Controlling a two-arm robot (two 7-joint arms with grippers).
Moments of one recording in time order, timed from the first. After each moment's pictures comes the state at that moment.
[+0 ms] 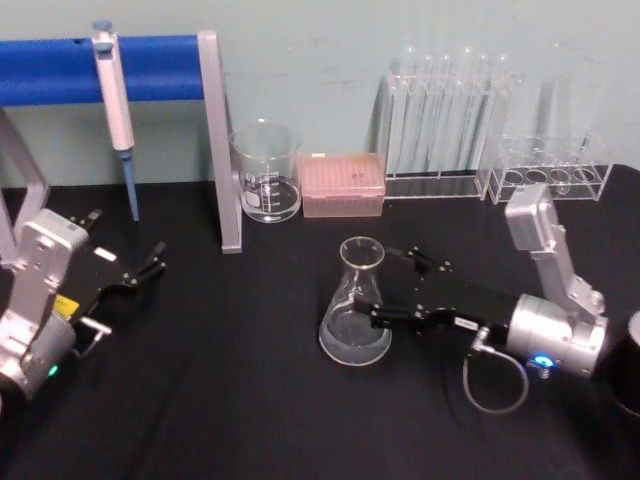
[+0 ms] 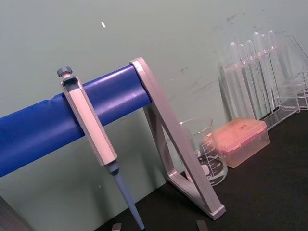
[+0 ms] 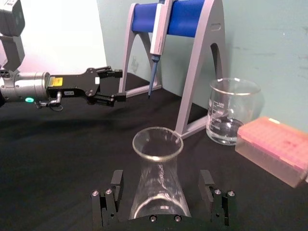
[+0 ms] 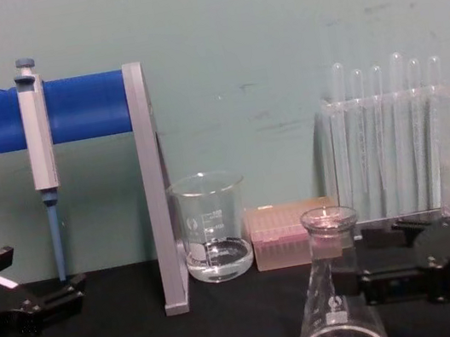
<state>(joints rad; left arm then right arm) -0.20 0.60 0.45 -1.41 -0.25 -0.12 0.03 0.35 0.51 -0.51 -1.32 0.52 -0.04 0.70</state>
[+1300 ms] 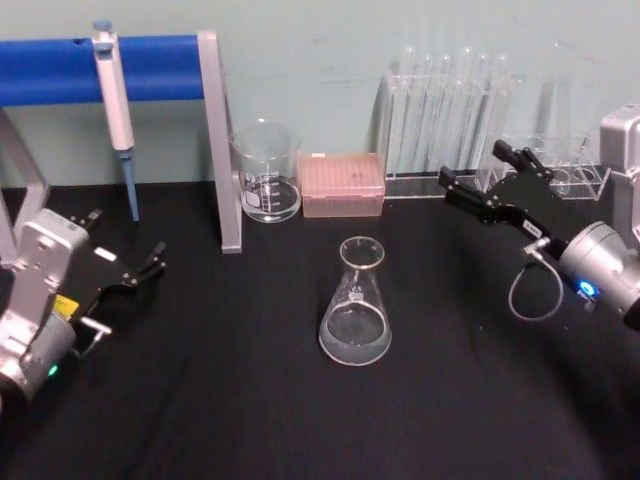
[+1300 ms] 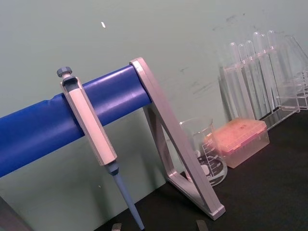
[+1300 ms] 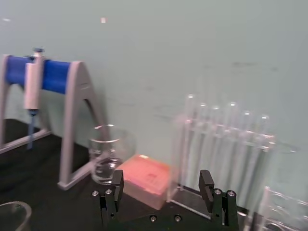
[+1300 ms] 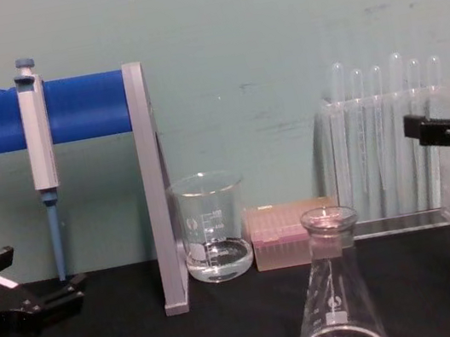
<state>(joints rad) -0.20 0.60 0.45 -1.41 -0.25 -0.12 0.03 0.30 0.46 -0.31 -1.41 0.46 -0.05 0.32</state>
